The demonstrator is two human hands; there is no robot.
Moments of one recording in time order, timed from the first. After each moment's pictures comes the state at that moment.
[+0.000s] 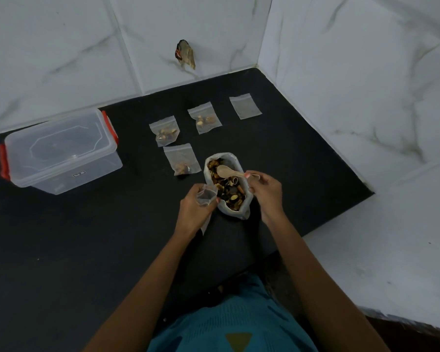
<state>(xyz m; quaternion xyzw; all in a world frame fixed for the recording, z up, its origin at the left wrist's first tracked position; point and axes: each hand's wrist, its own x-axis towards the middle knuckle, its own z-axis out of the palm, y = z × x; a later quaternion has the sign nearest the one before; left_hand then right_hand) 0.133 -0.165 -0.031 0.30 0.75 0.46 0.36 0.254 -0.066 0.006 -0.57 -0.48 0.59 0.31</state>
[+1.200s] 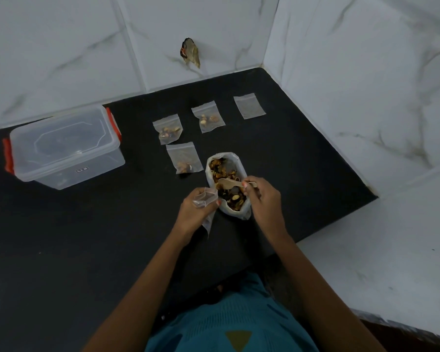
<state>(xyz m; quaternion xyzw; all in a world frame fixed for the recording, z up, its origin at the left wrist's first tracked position) 0.135 -0.172 -0.027 0.24 0.68 0.53 0.45 0.270 -0.083 -0.007 -0.41 -0.75 0.40 0.32</state>
